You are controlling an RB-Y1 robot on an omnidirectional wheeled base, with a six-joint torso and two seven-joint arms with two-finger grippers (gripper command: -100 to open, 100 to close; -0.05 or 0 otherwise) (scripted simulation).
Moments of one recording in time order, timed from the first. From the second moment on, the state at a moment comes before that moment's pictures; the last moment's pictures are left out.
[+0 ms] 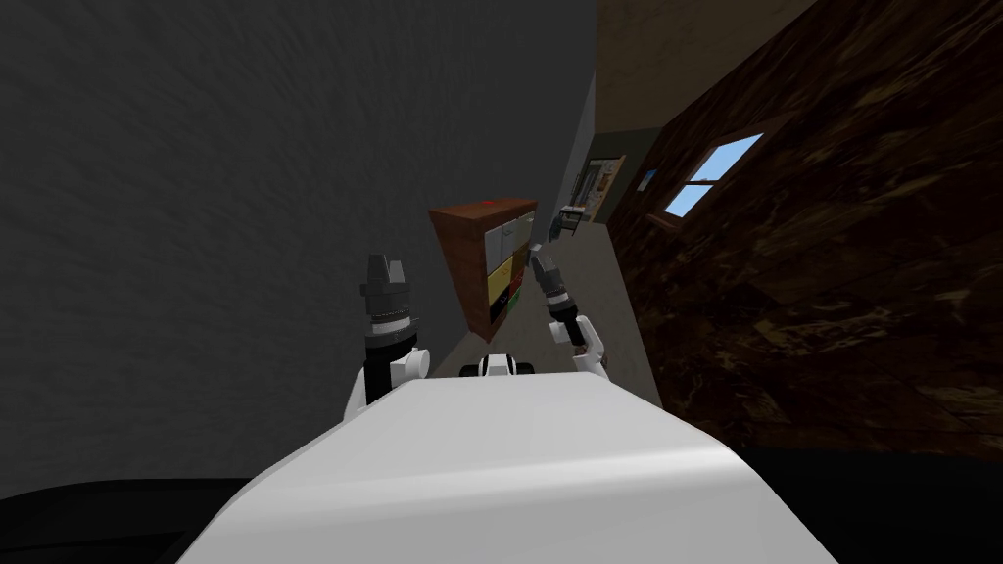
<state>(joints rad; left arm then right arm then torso) 0.46 -0.03 0.00 -2.30 -0.09 -0.56 -0.15 0.08 -0.21 0.09 -1.91 0.30 -0.50 0.51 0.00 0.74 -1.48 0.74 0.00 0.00</state>
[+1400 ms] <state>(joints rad) 0.46 -0.03 0.00 -2.30 -0.09 -0.56 -0.15 -0.20 -0.27 0.13 -1.67 0.56 -0.55 0.84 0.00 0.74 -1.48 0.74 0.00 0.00</state>
